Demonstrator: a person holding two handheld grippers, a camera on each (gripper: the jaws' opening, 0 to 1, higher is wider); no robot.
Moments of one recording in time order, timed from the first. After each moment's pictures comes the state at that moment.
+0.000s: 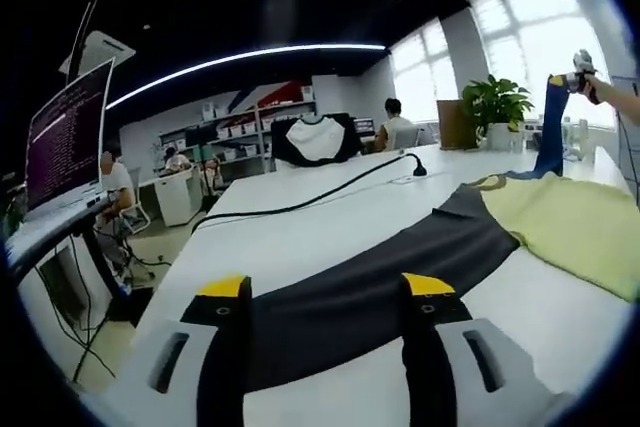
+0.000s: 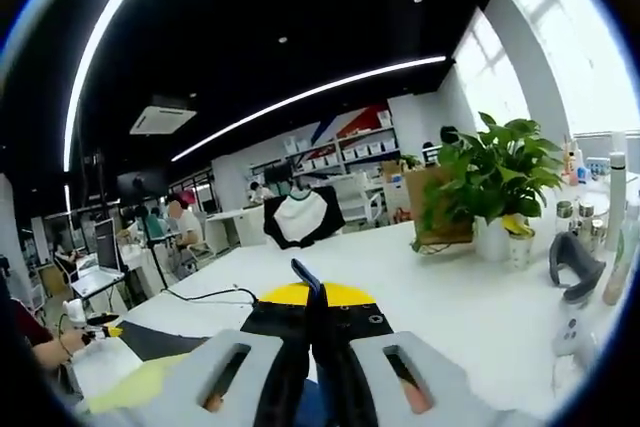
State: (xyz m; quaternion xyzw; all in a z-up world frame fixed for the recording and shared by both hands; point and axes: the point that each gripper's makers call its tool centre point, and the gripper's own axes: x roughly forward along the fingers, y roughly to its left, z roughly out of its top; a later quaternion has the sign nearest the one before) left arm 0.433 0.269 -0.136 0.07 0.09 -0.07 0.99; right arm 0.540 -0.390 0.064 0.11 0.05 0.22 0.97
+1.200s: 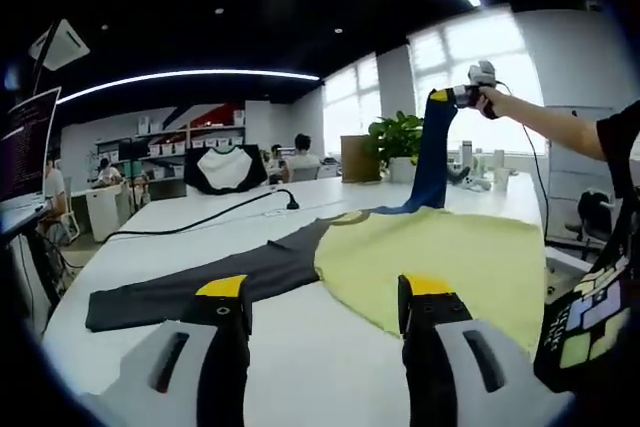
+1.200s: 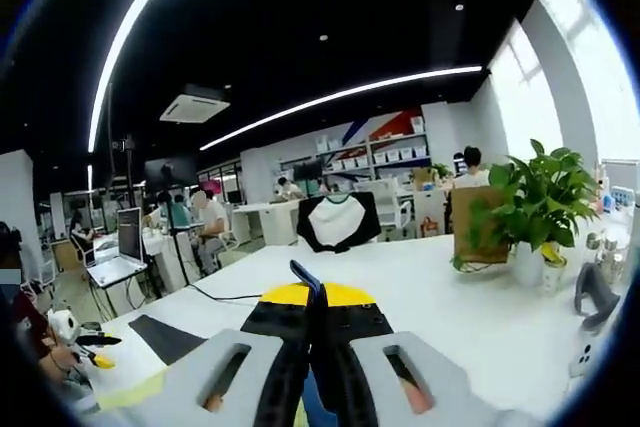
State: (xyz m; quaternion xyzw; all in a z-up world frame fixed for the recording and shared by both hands) left arm 0.322 0.098 -0.114 0.03 0.05 -0.25 0.97; right arm 0.523 -0.309 0.102 0.07 0.04 0.27 0.96
